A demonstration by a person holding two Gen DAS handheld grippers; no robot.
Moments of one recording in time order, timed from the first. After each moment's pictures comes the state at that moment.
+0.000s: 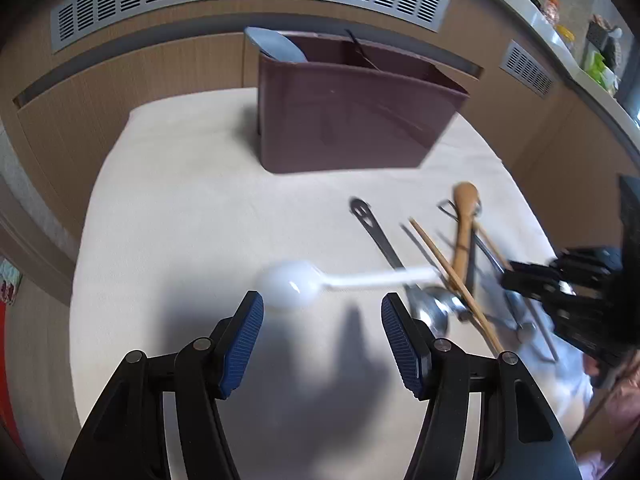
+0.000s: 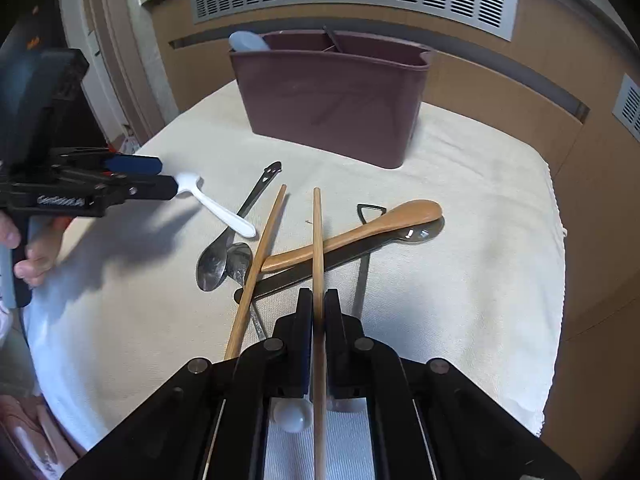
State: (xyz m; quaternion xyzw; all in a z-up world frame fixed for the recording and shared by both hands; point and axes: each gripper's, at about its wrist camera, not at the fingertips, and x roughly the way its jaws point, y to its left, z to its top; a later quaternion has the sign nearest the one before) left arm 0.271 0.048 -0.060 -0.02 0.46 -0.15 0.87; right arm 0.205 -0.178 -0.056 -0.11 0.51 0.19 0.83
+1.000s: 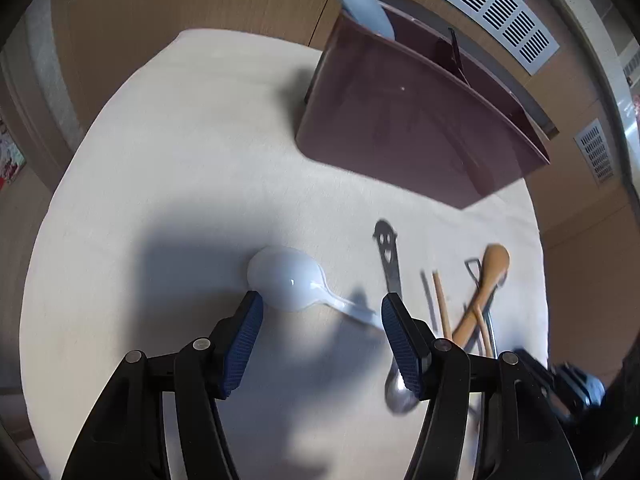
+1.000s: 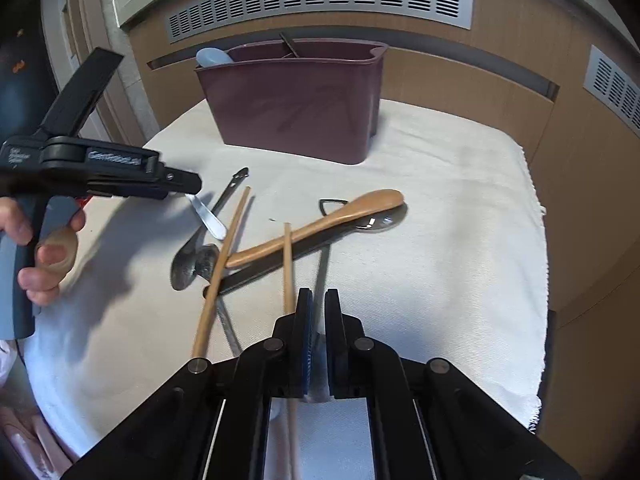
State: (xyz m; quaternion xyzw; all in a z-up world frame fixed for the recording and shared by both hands) left arm 0.309 0.034 -0.080 -0.16 0.52 -0.04 0.84; right arm 0.200 -0.203 -0.058 -0.09 0.50 0.15 0.85
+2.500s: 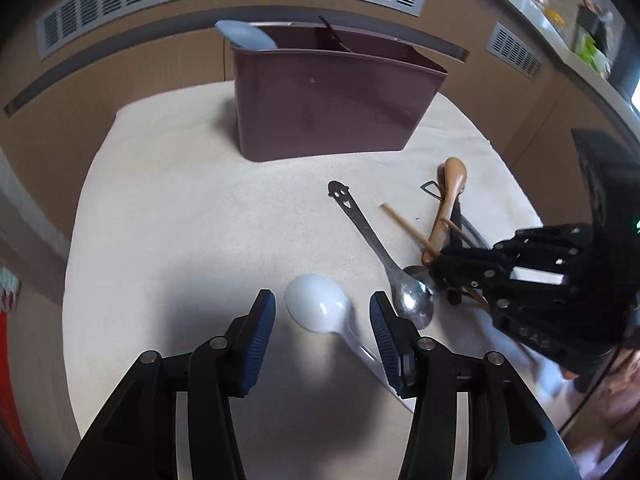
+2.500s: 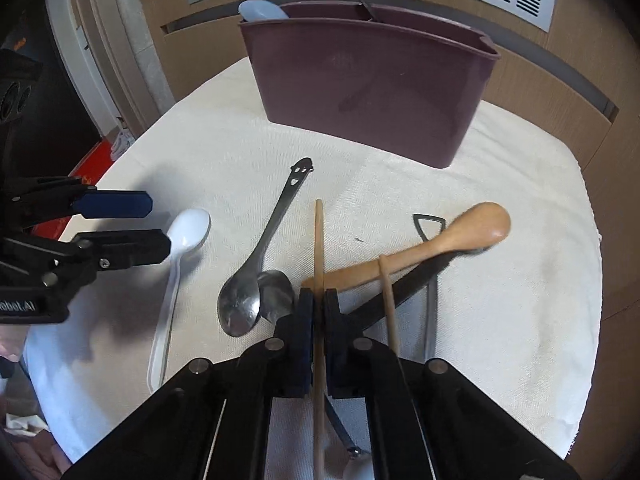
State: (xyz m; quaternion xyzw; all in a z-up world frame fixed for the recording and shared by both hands) left arm 0.257 0.032 -0.064 -0.01 0.48 -0.17 0.86; right arm 0.224 -0.131 -0.077 -0.11 0.54 0.17 0.82
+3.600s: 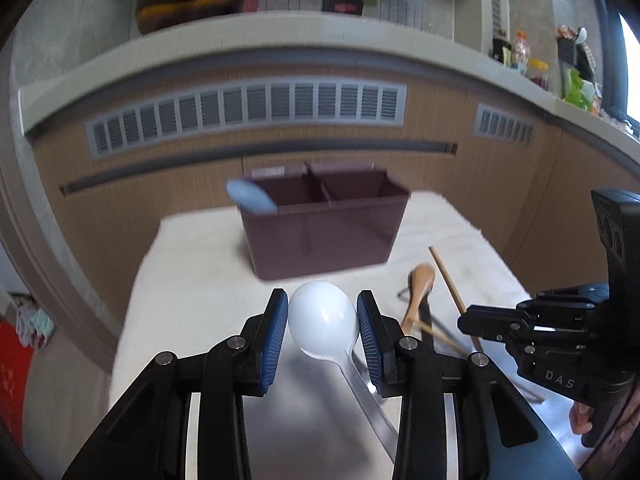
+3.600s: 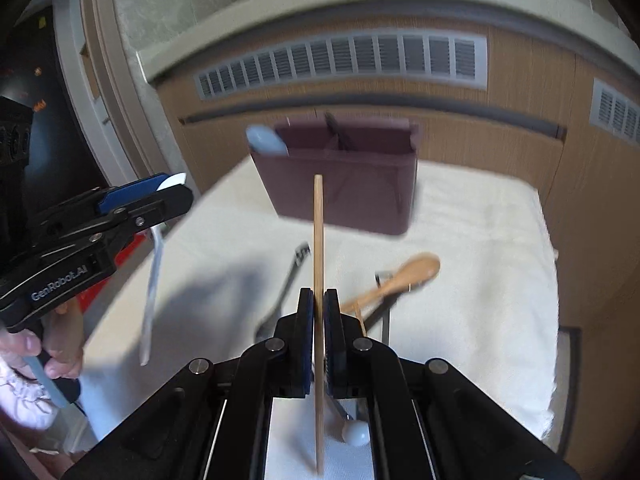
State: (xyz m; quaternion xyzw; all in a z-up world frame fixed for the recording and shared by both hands) left arm 0.210 0.001 0.020 0.03 0.29 -0.11 0.95; right arm 0.204 -0.169 0.021 -0.03 0.43 0.19 0.88
